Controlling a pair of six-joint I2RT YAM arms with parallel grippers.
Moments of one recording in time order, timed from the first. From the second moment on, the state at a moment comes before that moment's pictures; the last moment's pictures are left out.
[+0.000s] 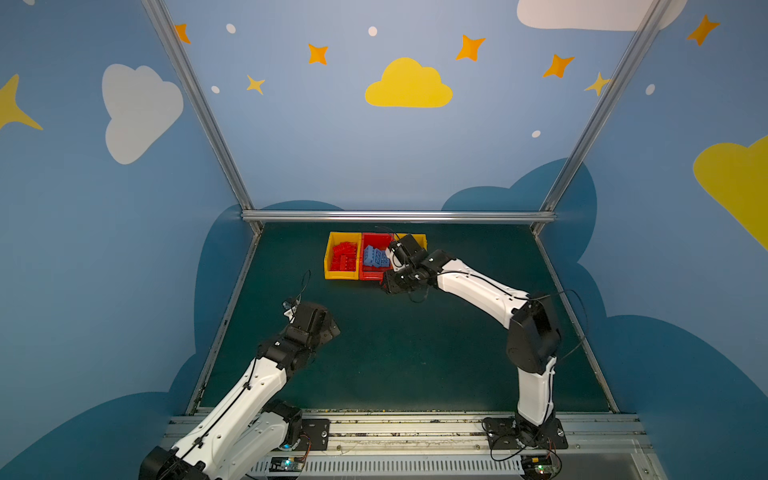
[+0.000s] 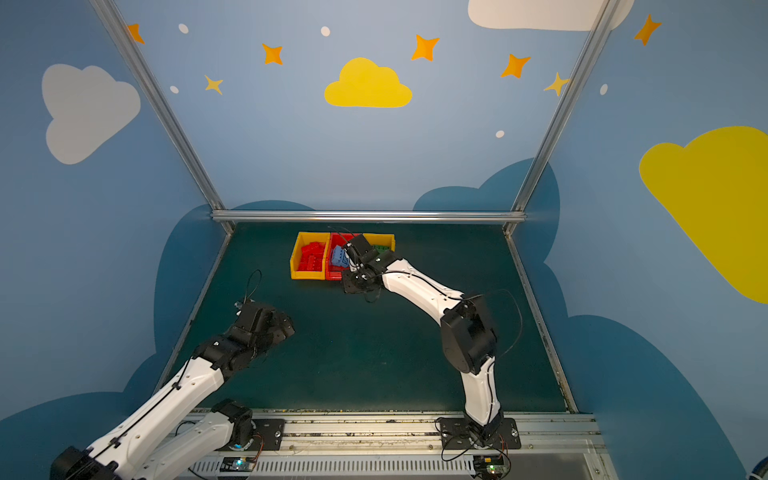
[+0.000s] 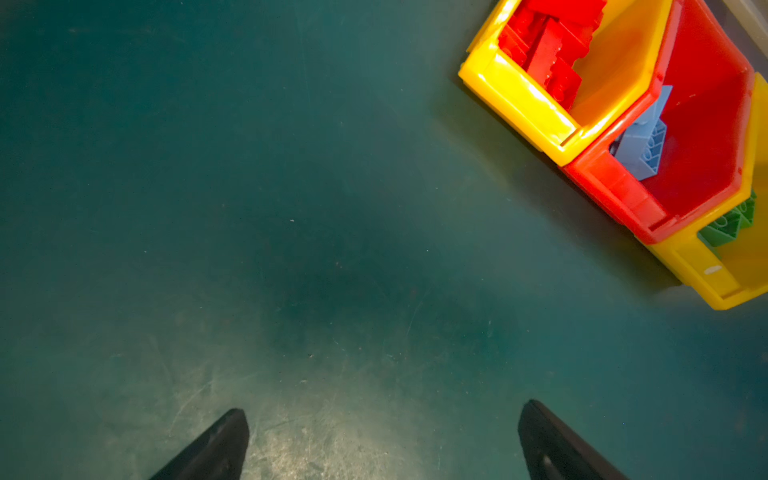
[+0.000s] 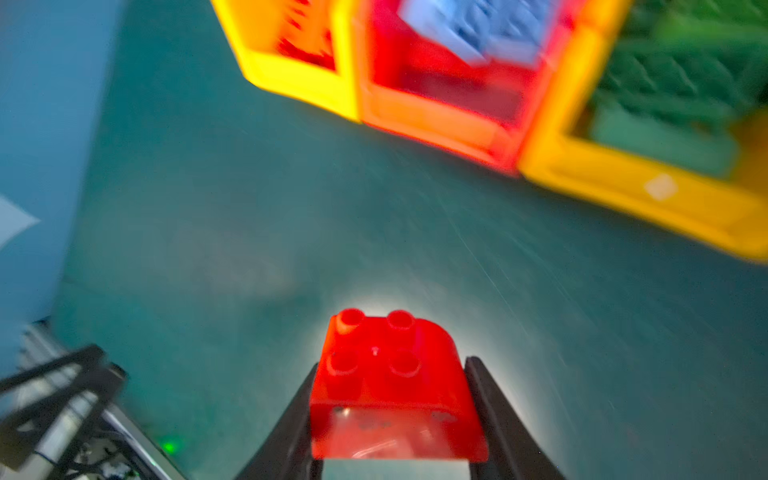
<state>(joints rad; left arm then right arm) -0.37 0.88 0.58 -0.64 -0.26 -0.91 0.80 2.04 1.81 -0.69 -0.16 0.42</state>
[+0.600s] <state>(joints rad) -0.32 1.04 0.61 -0.59 -0.21 -0.91 0.79 2.55 2.35 -0.42 -0.33 0.24</state>
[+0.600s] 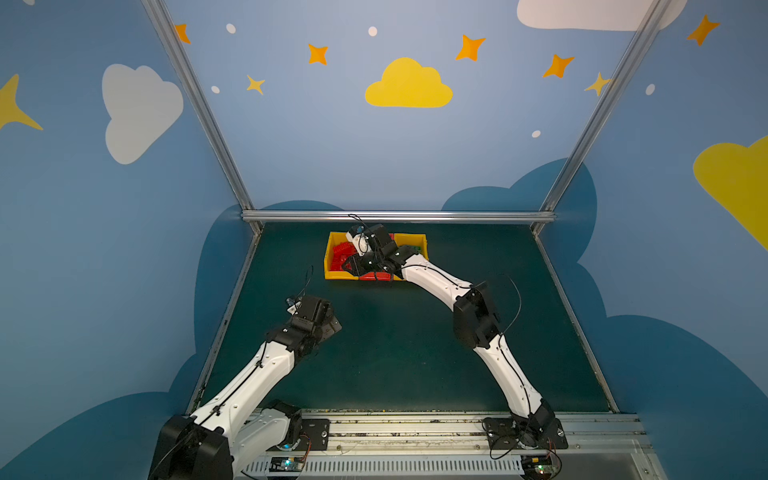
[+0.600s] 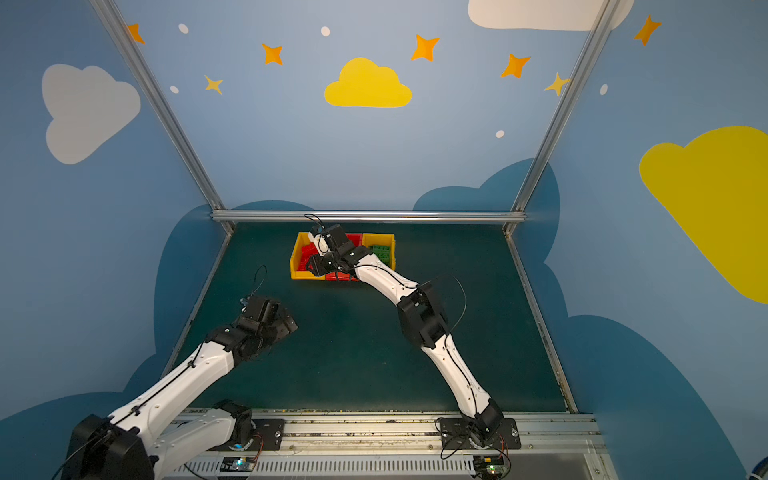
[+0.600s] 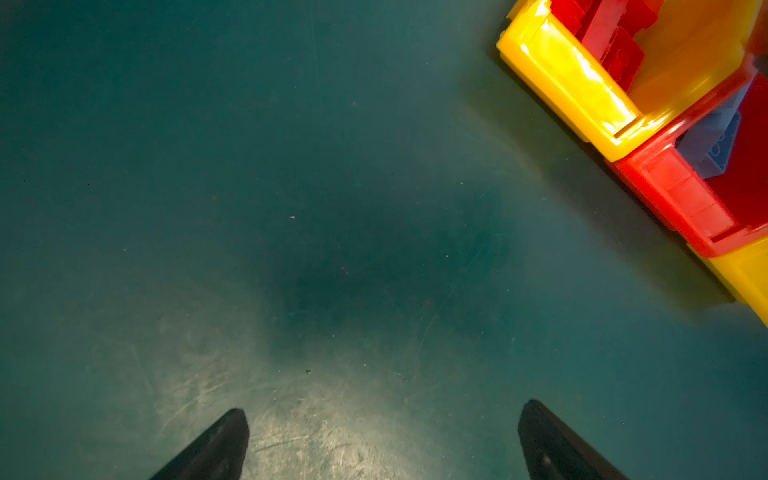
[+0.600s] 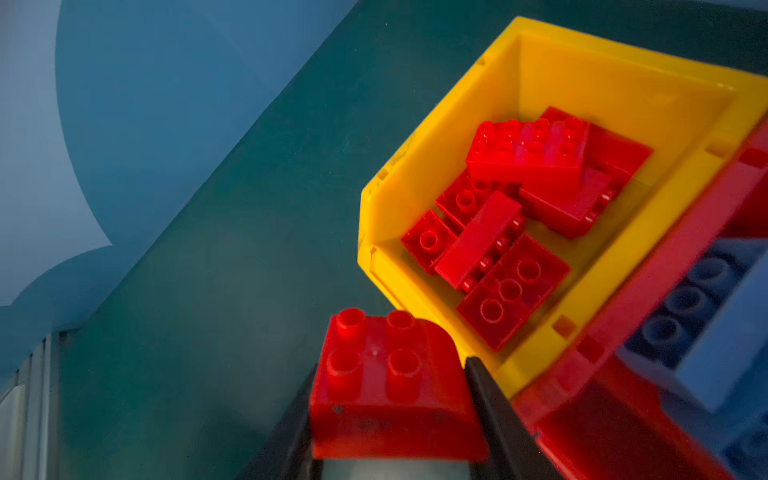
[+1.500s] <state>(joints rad) -0.27 1.05 0.66 -0.57 -0.16 -0.84 0.78 2.33 2.18 -0.35 -0.28 0.15</state>
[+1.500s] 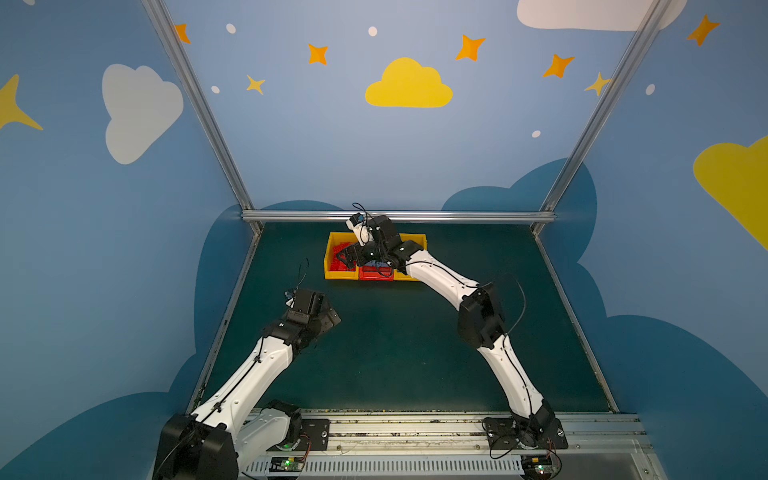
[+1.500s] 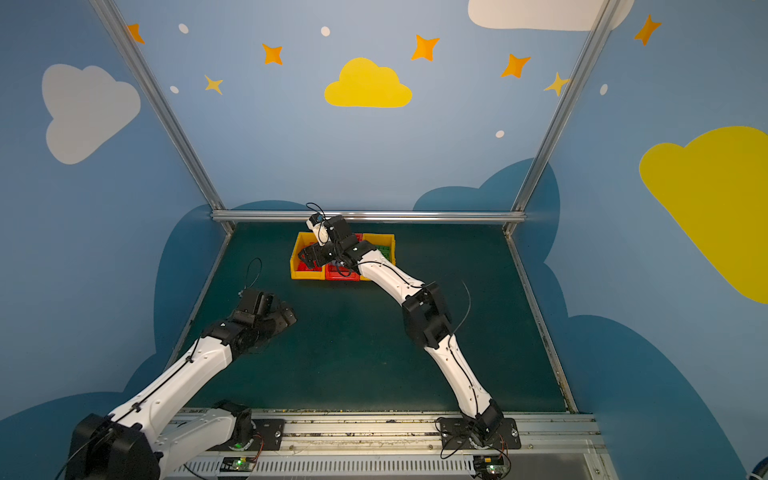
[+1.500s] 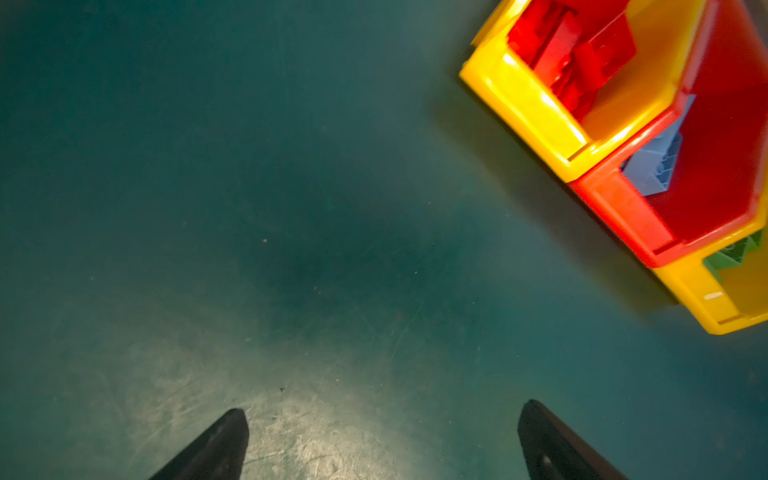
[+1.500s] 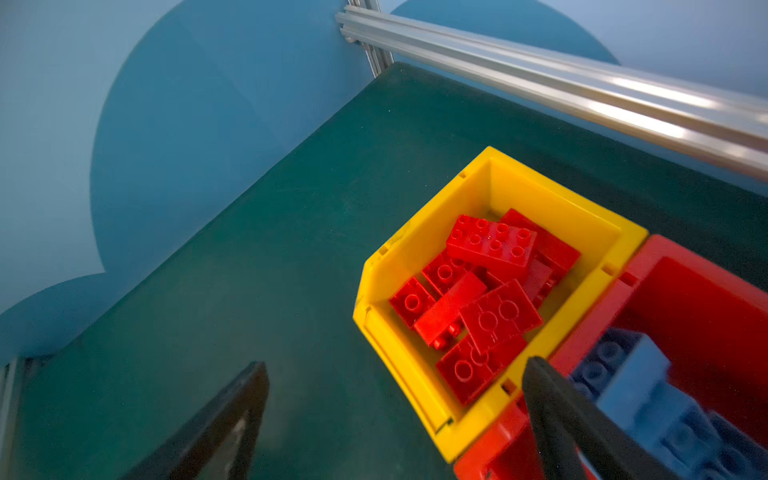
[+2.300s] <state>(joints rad) -0.20 1.08 0.44 0.03 -0.52 -0.38 0.60 1.01 0.74 -0.41 0.25 0.16</state>
